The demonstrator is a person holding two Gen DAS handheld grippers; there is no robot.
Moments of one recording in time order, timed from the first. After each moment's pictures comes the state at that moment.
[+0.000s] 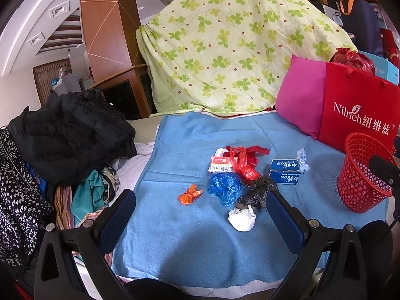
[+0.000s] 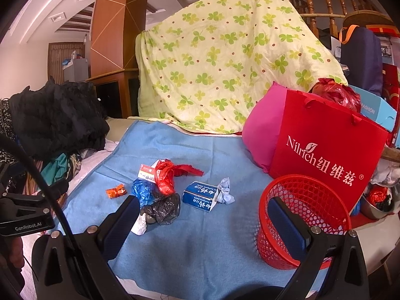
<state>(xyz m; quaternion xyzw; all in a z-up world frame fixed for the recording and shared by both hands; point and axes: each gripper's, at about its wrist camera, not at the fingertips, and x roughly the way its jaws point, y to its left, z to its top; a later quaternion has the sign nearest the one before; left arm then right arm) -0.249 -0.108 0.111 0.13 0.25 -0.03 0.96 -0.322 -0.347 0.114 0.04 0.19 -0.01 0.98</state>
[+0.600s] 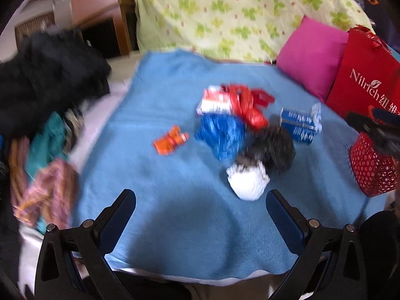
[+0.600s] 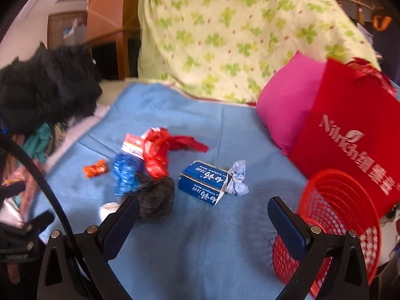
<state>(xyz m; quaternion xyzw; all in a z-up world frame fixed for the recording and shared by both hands) -0.161 -0.078 -0.003 0.06 0.40 -0.07 0.91 -0.176 -0.336 0.056 0.00 0.29 0.00 0.96</state>
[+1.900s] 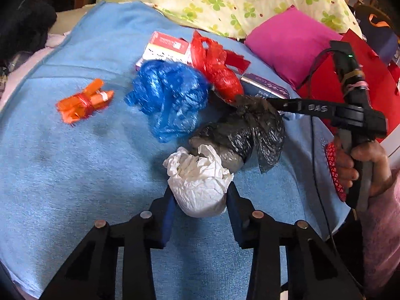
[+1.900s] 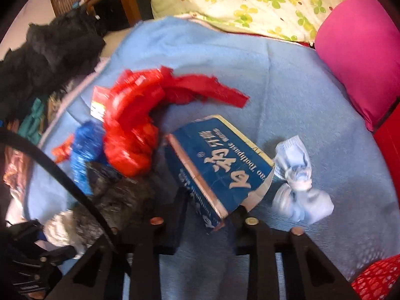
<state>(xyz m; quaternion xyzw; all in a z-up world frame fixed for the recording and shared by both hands) -0.100 -0.100 -0.076 -0.03 0.45 -0.21 0.87 -0.013 -0.350 -0.054 0.04 0.43 0.14 0.89</state>
